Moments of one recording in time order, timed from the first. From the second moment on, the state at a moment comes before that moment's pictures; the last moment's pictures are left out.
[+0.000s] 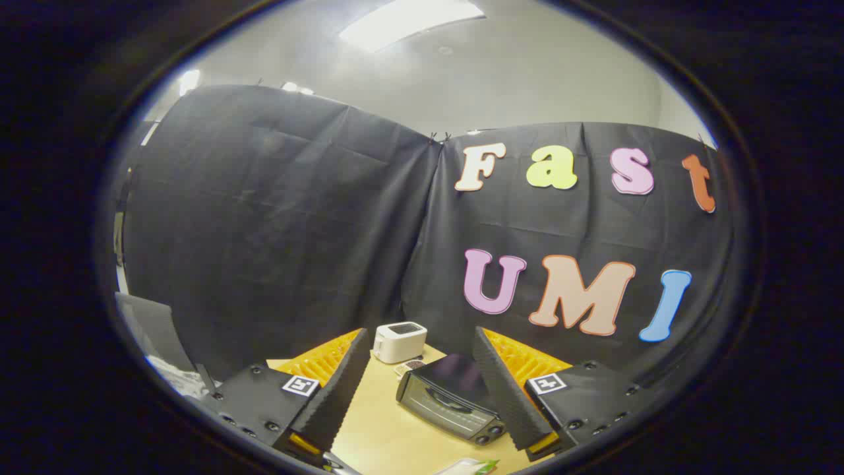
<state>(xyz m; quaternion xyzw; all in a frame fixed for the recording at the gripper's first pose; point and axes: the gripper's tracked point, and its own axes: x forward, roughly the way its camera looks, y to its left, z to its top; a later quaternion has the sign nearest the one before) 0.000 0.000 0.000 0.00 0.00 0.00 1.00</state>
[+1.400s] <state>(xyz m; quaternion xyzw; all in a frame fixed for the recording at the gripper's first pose) 0.051 -0.099 -0.016 0.06 0.02 -0.28 0.96</state>
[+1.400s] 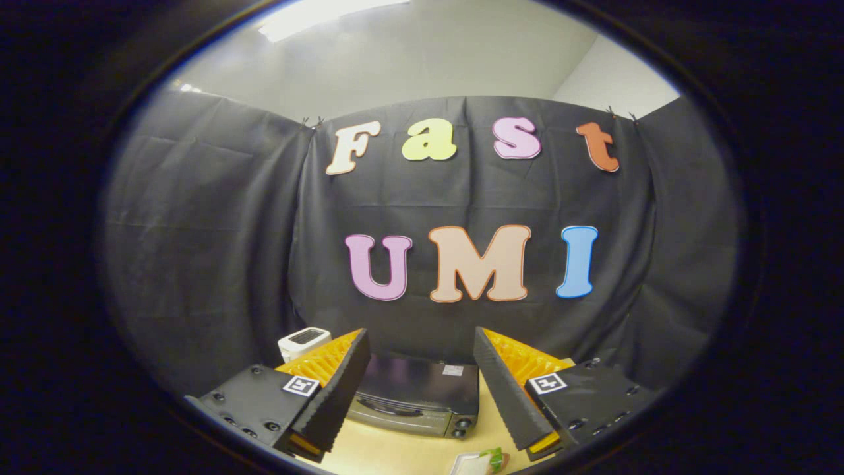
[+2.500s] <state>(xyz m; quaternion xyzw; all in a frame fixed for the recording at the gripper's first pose) 0.126 -0.069 -0.089 0.06 0.07 -0.33 0.94</state>
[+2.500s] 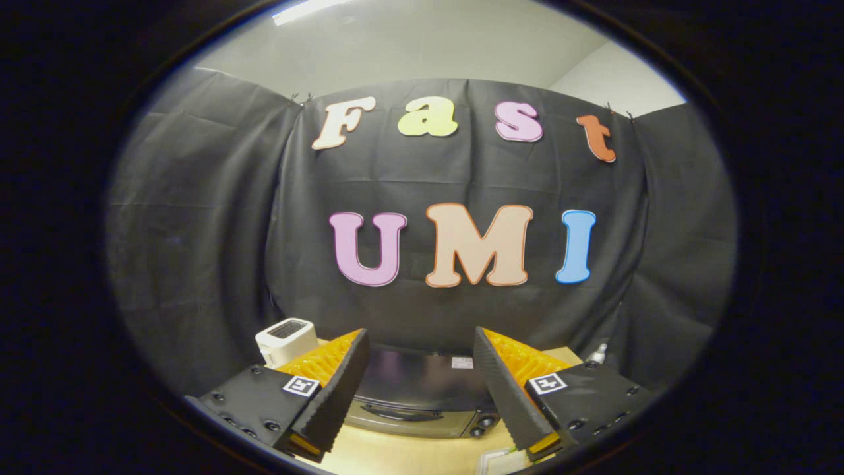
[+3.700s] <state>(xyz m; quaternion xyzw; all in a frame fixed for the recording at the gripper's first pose) 0.224 -0.027 -0.324 0.13 0.16 -0.37 0.91</state>
